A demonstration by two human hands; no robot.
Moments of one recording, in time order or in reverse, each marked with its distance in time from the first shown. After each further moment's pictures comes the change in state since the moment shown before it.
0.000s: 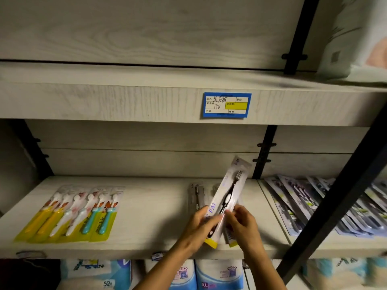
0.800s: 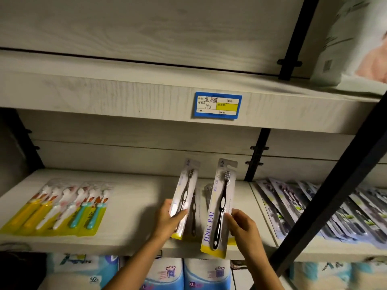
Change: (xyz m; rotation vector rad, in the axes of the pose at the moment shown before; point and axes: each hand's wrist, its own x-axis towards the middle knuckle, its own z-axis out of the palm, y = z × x) left_hand 0.028 -0.037 -0.045 0.178 0.476 -0.015; right_hand -0.010 -0.006 -0.030 -0.117 -0.058 0.016
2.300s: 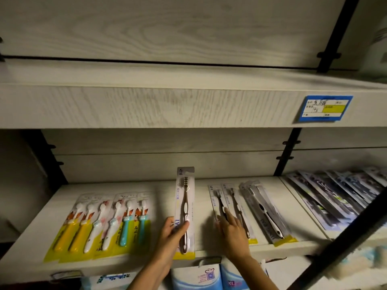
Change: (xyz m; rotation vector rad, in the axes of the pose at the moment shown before) left_hand -0.012 0.006 -0.146 -0.357 -0.169 -0.266; right_hand 0.033 0.032 0.179 -0.908 -0.017 -0.081
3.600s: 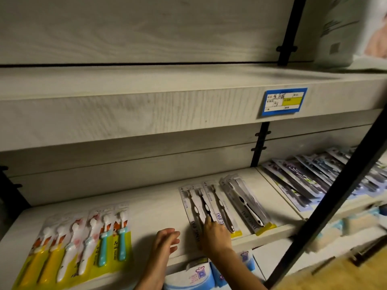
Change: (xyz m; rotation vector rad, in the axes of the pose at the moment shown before) left_hand 0.023 -0.027 0.007 0.106 0.005 -0.062; right_hand -0.001 -0.013 -0.001 -0.185 -0.041 0.137
